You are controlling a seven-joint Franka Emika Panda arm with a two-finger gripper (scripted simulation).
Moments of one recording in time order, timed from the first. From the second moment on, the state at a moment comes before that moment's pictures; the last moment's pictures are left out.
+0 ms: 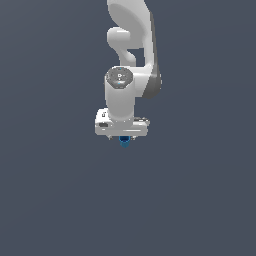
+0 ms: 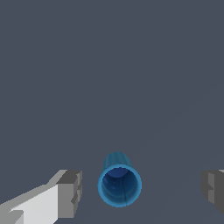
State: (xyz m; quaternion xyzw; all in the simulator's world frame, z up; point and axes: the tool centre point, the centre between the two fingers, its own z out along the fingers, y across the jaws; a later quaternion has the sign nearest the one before) arm -0.011 -0.026 0.146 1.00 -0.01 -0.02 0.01
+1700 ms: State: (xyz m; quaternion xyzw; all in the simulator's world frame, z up) arm -0.047 -0.017 0.108 0.99 -0.14 0.00 0.00
